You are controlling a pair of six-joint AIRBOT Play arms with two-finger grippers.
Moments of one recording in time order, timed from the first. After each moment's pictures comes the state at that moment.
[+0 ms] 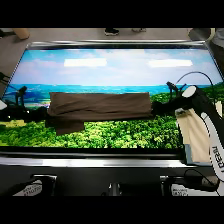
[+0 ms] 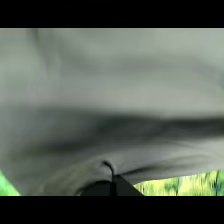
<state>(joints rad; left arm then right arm) 0.26 -1.23 1.00 1.08 -1.18 -1.37 -0.05 -1.50 1.20 -1.08 1.12 1.46</state>
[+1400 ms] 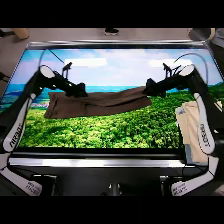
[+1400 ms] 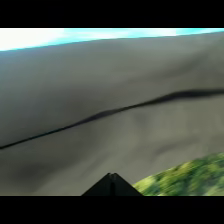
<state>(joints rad) -0.17 -1.79 1.64 0.93 -1.18 -1.49 -0.05 -1.72 1.61 -0.83 1.29 1.49</state>
